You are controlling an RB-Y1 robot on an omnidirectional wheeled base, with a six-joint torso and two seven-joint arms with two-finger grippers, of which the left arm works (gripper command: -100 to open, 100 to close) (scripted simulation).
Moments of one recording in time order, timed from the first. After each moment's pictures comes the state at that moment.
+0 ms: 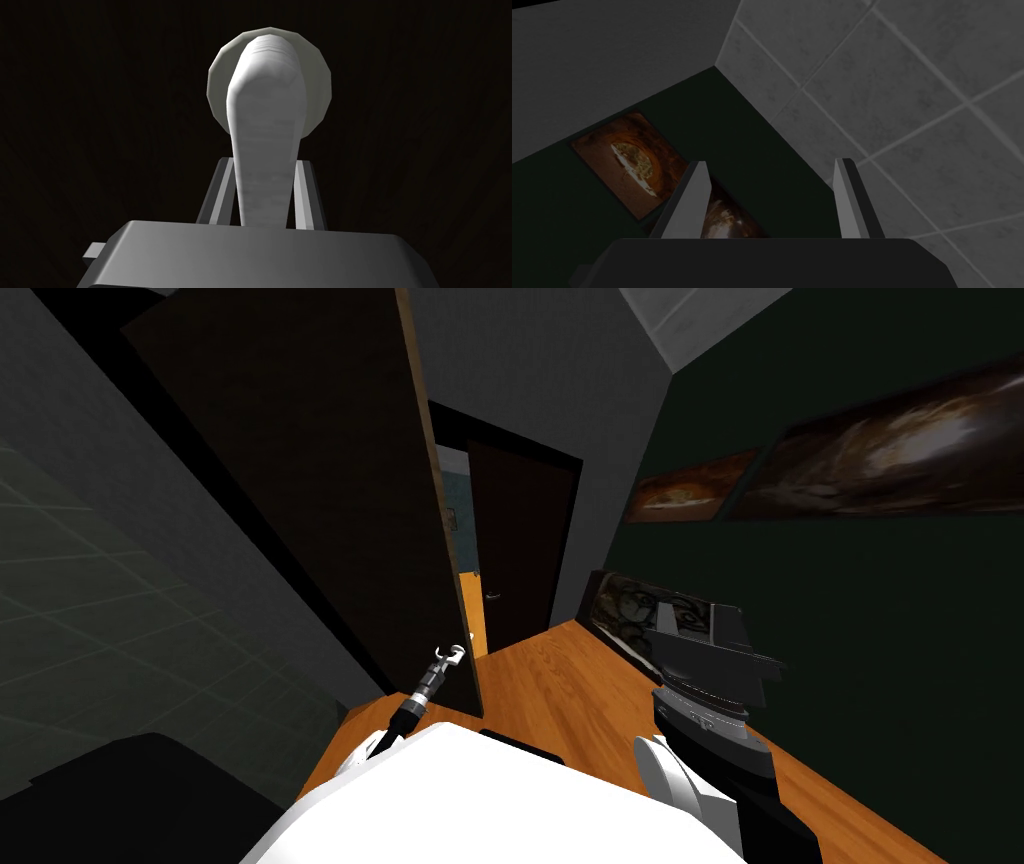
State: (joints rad) arm 0.17 0.36 0.06 -0.75 -0.05 -0.99 0.39
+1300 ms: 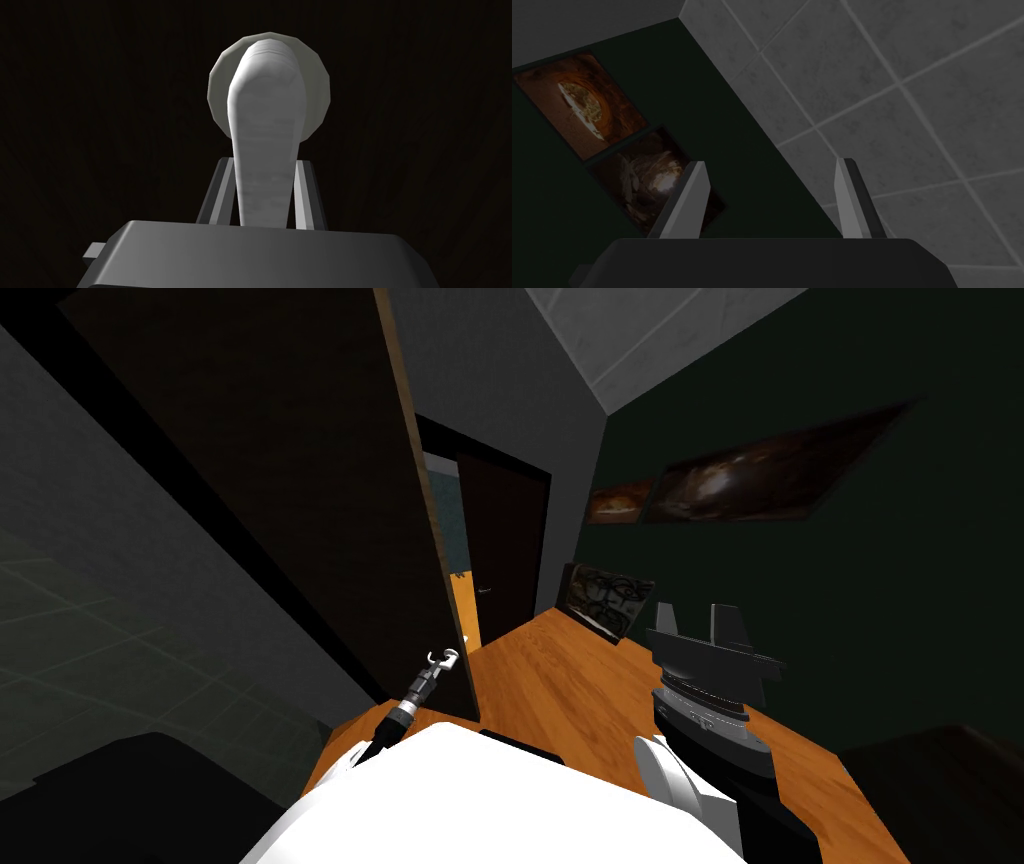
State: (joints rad) arm 0.18 0.40 0.08 -0.66 -0.08 -1.09 0.45
